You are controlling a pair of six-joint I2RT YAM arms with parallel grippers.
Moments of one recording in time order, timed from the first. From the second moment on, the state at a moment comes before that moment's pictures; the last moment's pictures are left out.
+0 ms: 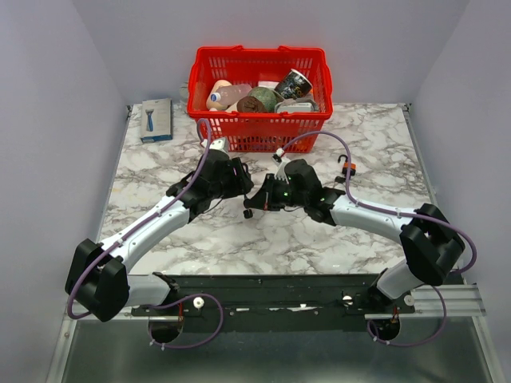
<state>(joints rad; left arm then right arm) -0.58 1.27 0.91 -0.26 -0.02 -0.70 0.79 1.54 0.92 0.15 -0.29 0.79</state>
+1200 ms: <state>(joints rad) -0.62 1.28 0.91 -0.16 -0.12 -0.72 0.80 1.54 0.97 0.13 -0.16 0.77</state>
